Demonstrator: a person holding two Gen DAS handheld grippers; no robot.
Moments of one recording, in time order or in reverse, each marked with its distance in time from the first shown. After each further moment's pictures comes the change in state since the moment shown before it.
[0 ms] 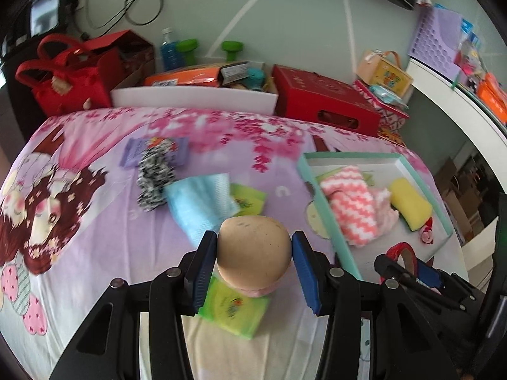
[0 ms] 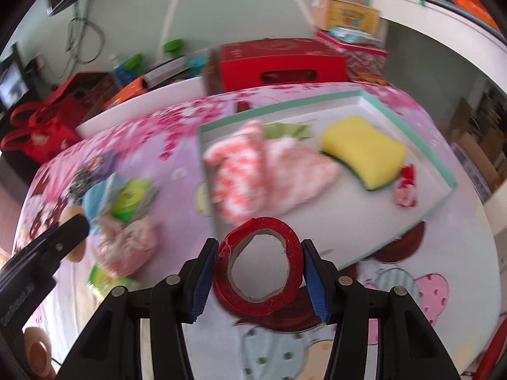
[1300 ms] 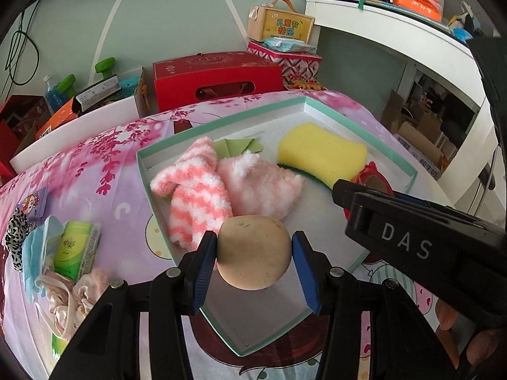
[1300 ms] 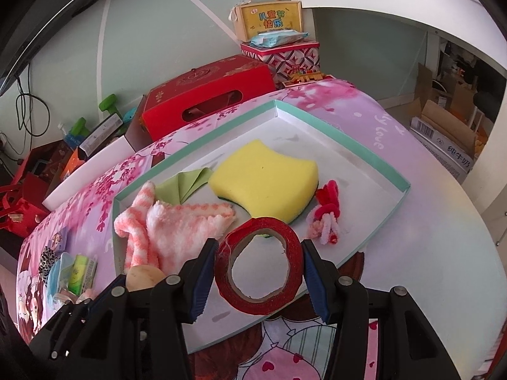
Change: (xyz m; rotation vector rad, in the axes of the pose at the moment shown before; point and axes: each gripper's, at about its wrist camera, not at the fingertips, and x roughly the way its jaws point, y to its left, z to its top) left arm 0.071 -0.152 -0.022 0.352 0.039 -0.169; right arm 0.018 -0.101 0.028 0.223 -0.091 -0.039
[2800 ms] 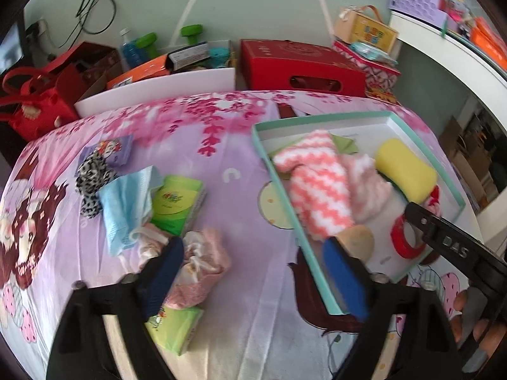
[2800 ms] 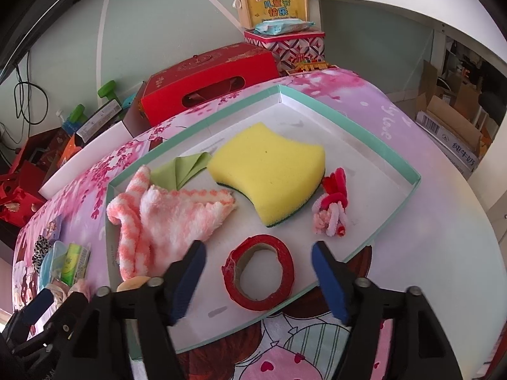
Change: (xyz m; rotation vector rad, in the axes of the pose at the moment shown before) left arm -0.039 0.075 -0.011 -0.248 0.079 0.215; right arm 0.011 0.003 -0.004 -0.034 0.036 -0.005
